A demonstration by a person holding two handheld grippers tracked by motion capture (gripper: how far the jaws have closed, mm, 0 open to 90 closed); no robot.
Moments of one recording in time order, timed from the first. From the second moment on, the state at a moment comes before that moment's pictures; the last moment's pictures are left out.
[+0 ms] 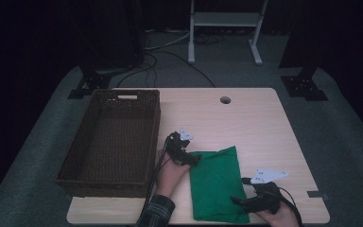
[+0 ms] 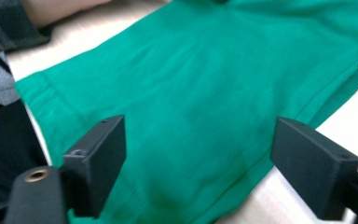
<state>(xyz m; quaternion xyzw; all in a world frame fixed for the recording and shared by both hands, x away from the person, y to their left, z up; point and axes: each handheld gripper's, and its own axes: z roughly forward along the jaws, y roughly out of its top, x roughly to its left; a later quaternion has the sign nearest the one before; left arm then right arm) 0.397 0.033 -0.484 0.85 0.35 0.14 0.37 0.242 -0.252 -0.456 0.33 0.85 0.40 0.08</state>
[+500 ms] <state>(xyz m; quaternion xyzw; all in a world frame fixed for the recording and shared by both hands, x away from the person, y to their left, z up) 0.402 0.033 -0.484 0.85 0.36 0.14 0.37 0.289 -0.253 -0.451 0.33 0.84 0.42 0.11</state>
